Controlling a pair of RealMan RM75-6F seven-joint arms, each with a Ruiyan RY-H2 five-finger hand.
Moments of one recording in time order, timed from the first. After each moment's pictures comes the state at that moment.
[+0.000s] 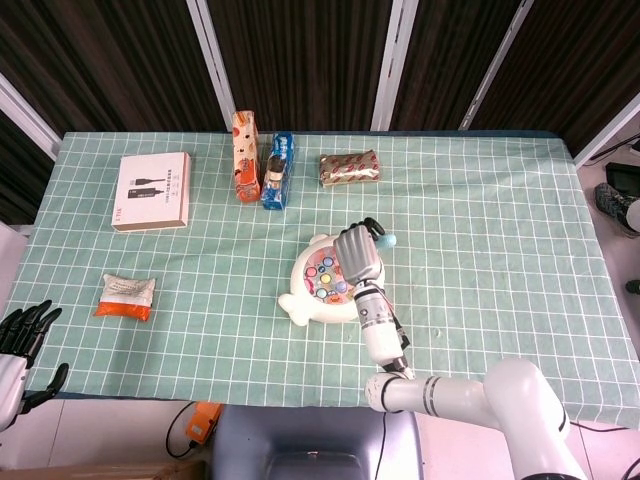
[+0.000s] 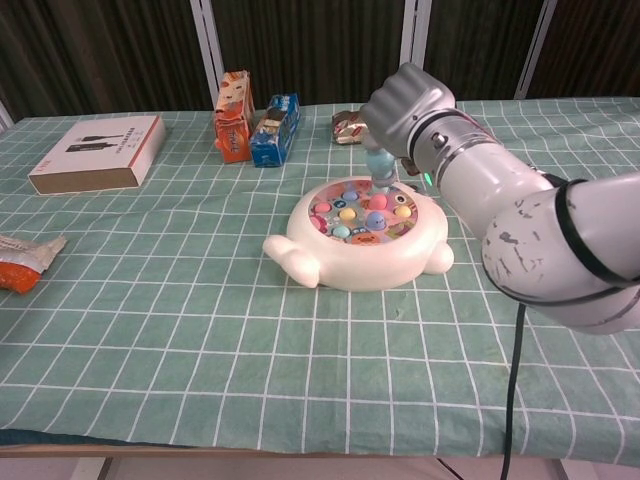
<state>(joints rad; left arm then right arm) -0.06 -1.06 0.02 -1.53 1.66 1.60 -0.18 1.08 -1.88 0.25 -1.18 -0.66 1.24 -1.48</state>
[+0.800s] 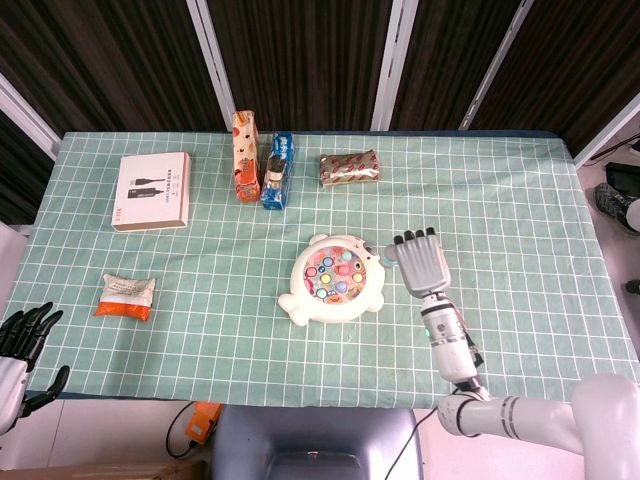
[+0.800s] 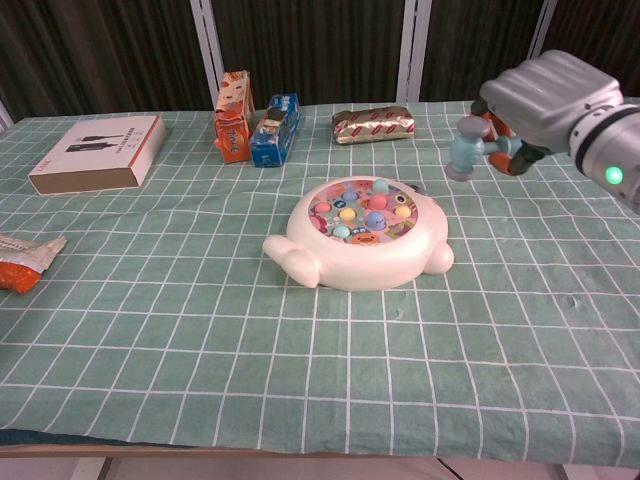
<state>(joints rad) -0.05 -1.06 0.03 -1.53 1.68 1.61 -0.17 0.79 -1.61 0.09 -1.40 -0.95 1.35 -0.92</state>
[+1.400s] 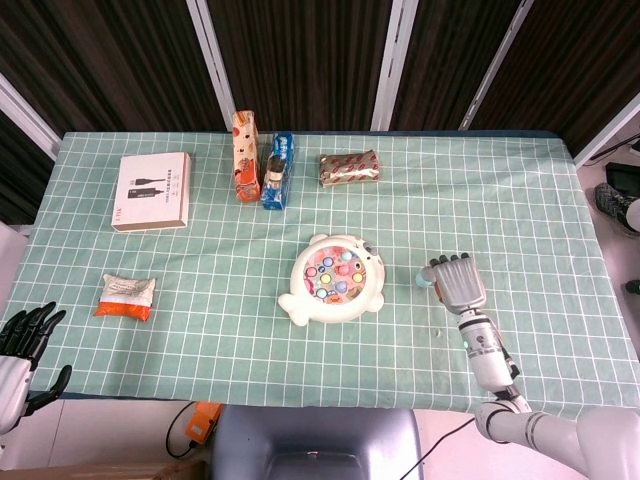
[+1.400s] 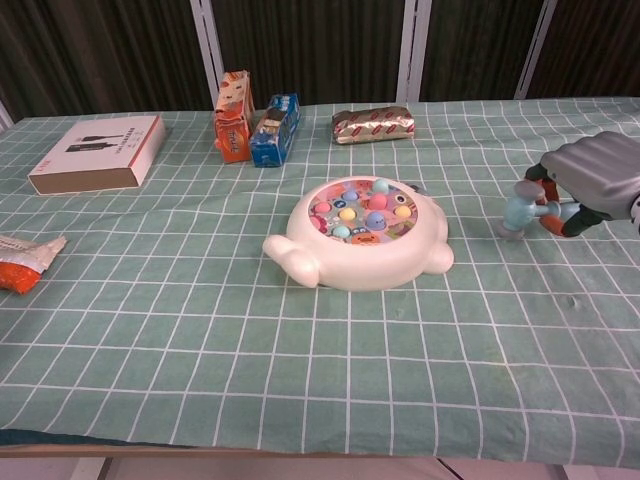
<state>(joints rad) -0.05 -1.07 0.03 -1.54 1.67 1.60 -0.15 0.62 -1.70 0.05 -1.02 -1.11 1.17 -0.54</state>
